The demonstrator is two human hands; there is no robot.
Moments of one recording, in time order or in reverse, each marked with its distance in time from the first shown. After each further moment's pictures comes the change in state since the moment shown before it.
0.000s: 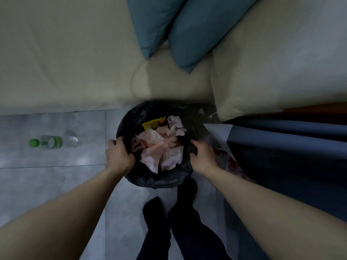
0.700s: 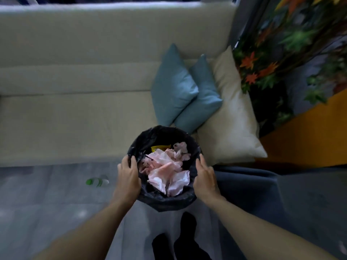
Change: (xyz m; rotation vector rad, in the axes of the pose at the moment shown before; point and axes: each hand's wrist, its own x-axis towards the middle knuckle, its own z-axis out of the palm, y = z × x) left_hand -0.207 0.080 -0.227 0.133 0.338 0.384; right_hand -0.194 -0.165 -0.164 -0.242 0.262 -0.173
